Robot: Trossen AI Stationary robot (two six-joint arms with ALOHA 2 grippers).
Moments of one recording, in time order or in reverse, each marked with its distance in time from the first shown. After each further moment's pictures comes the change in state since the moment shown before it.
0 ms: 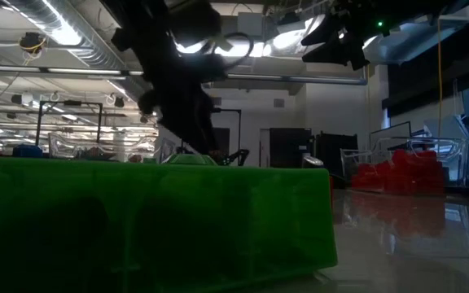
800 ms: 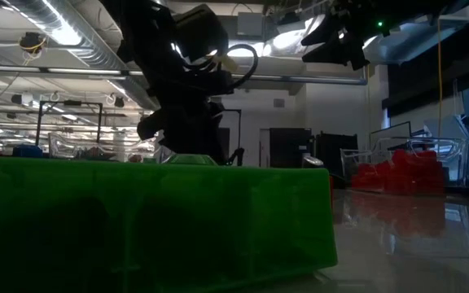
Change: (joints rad) left arm -0.008 0.075 0.002 0.043 -0.037 0.147; right arm 0.000 0.000 0.000 0.000 0.000 0.000
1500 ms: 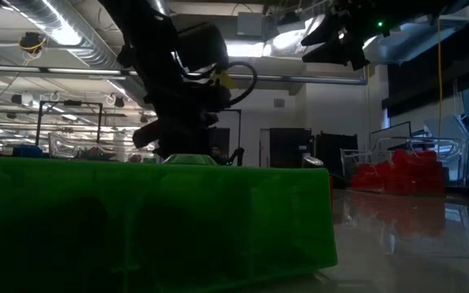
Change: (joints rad) left arm 0.011 0.038 0.002 -0.053 -0.010 -0.059; right arm 0.000 0.000 0.000 -0.001 0.000 0.000
